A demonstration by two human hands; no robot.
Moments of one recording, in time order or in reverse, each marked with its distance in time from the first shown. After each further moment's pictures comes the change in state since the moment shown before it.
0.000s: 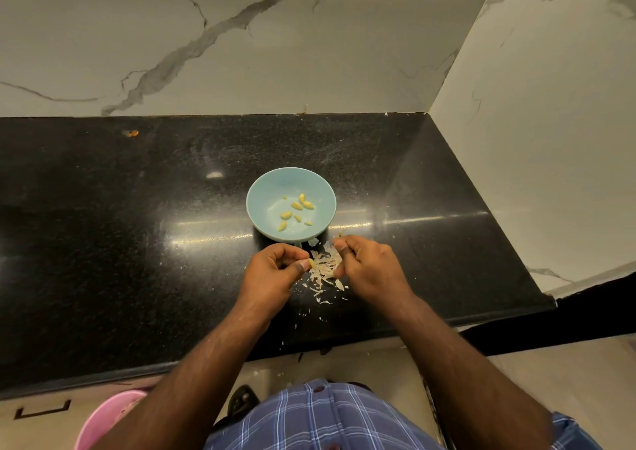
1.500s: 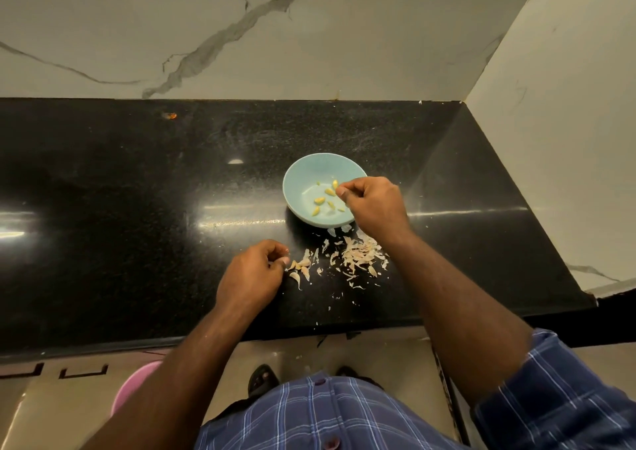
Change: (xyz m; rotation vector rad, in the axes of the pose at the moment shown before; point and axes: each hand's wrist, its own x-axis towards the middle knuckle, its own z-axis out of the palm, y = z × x) left_hand -0.010 -0.018 -0.076 0.627 0.085 0.022; right_hand 0.064 -0.057 0.015 0.060 0.115 0.004
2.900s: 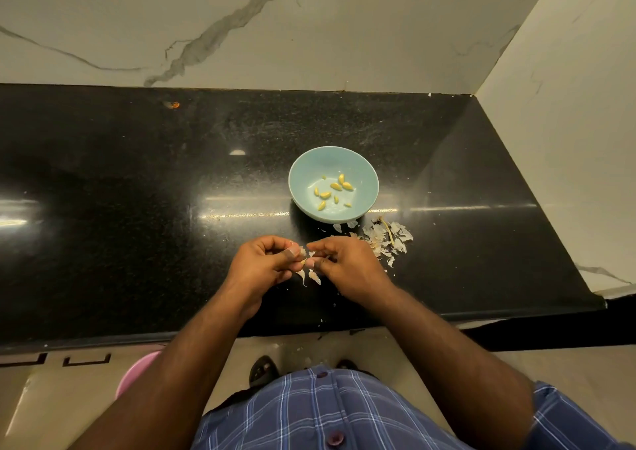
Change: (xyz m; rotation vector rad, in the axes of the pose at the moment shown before) left_hand 0.008 -0.004 0.006 -0.823 -0.174 -0.211; right_hand -0.069 0.023 0.053 0.059 -0.419 -0.022
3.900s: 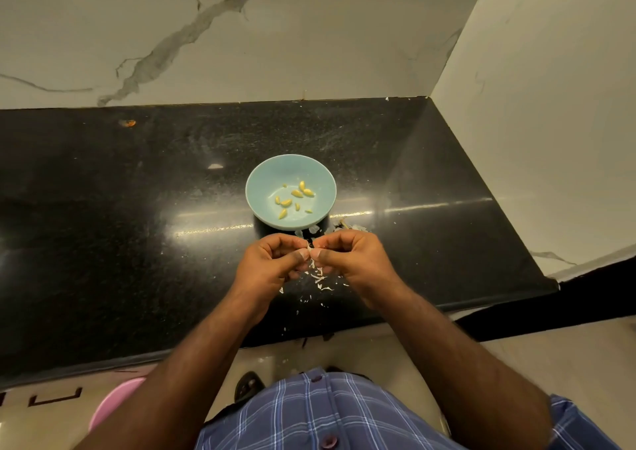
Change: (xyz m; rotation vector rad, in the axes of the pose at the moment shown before) left_hand 0.000 0.003 0.067 -0.016 -0.110 0.161; right_hand -0.030 0.023 -0.052 0.673 0.176 0.074
